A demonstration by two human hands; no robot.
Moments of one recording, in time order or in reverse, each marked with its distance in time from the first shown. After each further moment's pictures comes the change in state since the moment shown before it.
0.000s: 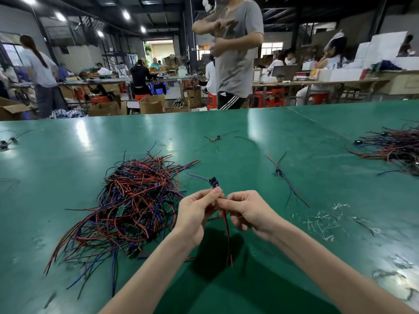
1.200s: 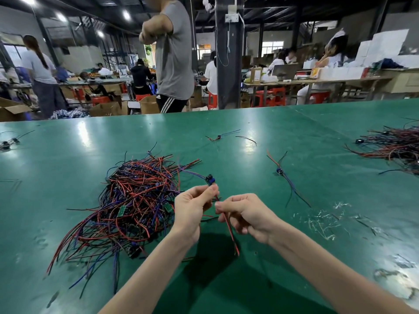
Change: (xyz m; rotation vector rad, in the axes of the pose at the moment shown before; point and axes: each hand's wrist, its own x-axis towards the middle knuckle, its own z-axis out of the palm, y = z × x) left_hand -0.001 0.007 -0.003 0.084 0.090 0.129; right_hand -0.007 -0.003 0.008 0.102 0.007 0.088
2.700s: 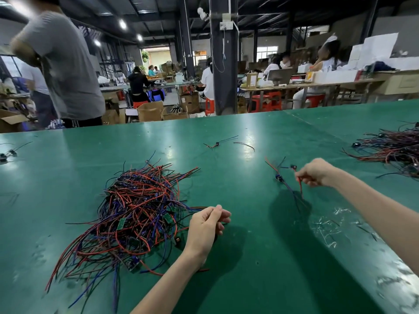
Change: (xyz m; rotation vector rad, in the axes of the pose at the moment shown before) left_hand 0.004 -0.036 -0.003 0.293 -0.147 0.011; right_hand 0.070 -0.052 -0.202 -0.459 0.564 0.259
